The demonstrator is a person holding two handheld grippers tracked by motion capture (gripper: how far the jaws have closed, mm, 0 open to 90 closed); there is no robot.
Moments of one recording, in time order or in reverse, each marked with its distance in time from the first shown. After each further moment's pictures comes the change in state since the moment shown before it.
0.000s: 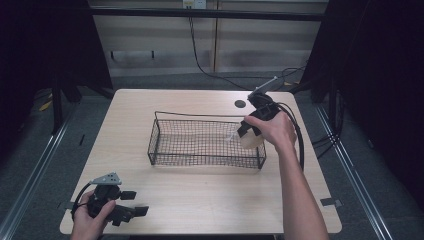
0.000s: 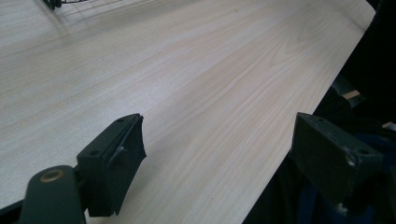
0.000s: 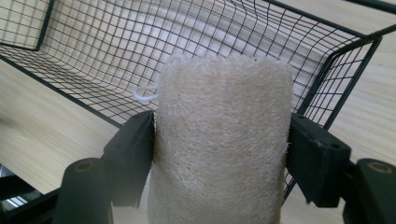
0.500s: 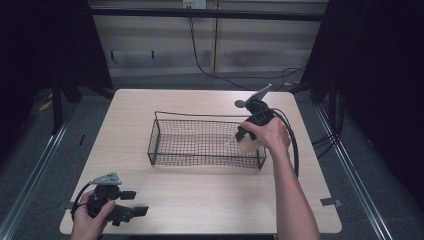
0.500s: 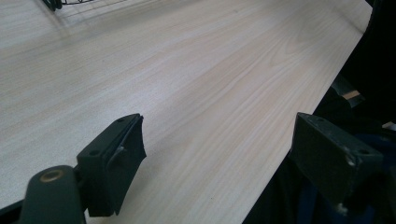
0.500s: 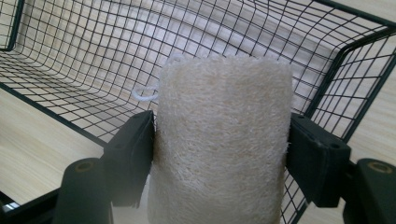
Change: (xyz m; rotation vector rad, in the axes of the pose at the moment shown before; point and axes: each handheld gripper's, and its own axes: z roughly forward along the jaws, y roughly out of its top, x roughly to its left) left arm 0.000 0.000 -0.001 -0.003 0.001 0.002; right arm -0.006 0.001 0.029 0.020 -0.010 0.022
